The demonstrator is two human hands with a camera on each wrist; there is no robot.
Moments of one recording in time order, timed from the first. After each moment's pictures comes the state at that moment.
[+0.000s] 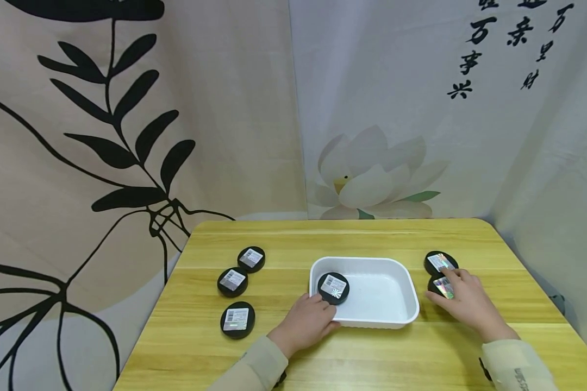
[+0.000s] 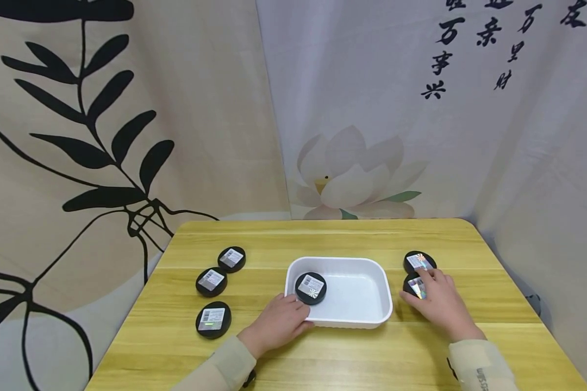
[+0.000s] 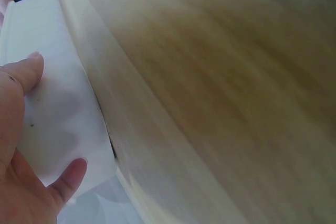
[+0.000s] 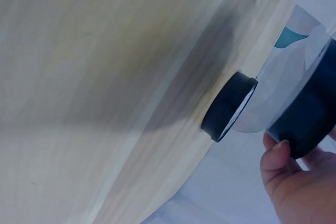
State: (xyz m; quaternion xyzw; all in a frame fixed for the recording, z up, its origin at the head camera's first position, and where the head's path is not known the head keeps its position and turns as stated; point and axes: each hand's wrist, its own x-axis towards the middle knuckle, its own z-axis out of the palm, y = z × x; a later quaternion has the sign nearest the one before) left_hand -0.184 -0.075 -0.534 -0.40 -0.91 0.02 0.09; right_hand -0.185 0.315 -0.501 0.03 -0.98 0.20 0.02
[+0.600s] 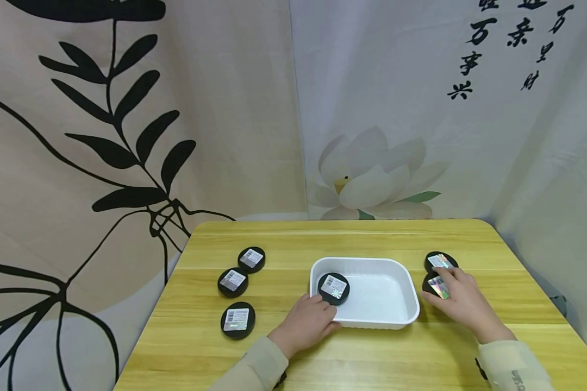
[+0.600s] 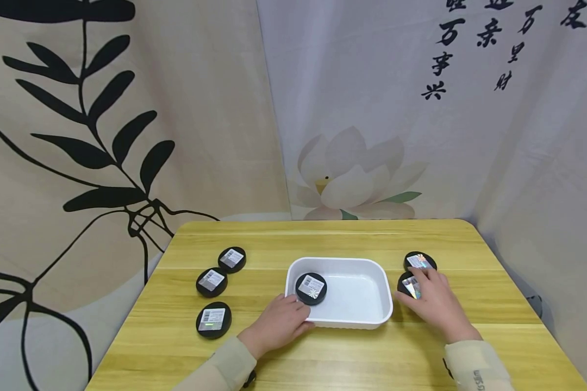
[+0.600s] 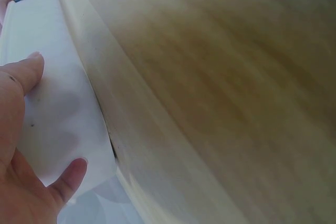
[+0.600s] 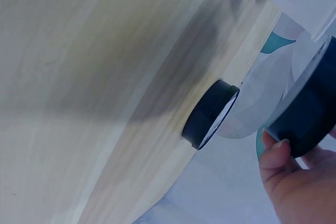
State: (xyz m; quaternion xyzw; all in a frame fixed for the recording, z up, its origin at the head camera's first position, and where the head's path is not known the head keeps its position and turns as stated) left_hand -0.185 -0.076 -0.538 -0.40 -0.91 0.02 0.10; right_hand -0.184 0.301 -0.494 0.05 -0.98 0.20 0.03
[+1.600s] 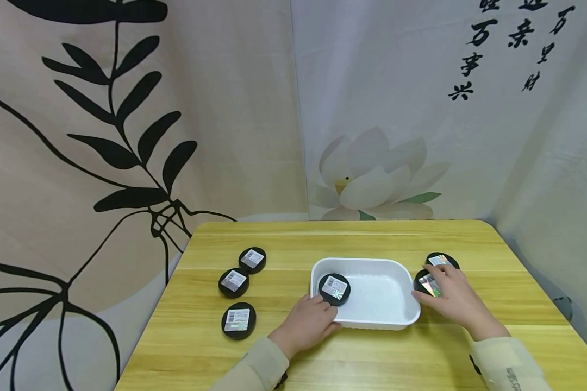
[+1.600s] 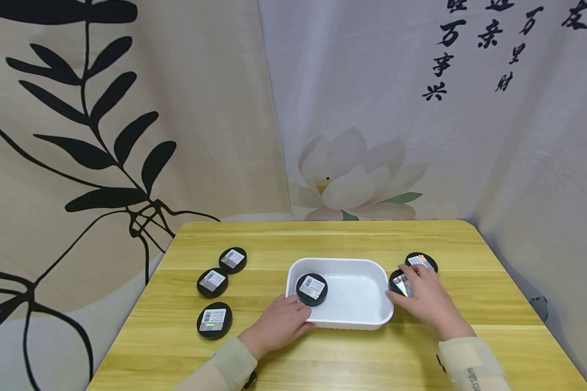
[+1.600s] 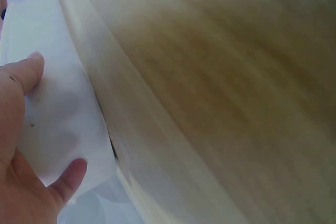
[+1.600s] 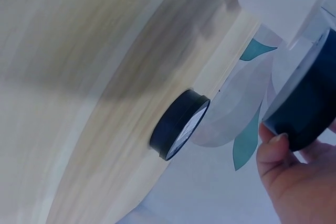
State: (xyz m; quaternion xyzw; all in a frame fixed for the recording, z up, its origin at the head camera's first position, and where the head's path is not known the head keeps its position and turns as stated) left_hand -0.184 -0.076 -0.536 -0.40 -0.91 0.02 0.11; right_hand -0.189 0.283 -0.483 0.09 -0.98 0.19 0.05
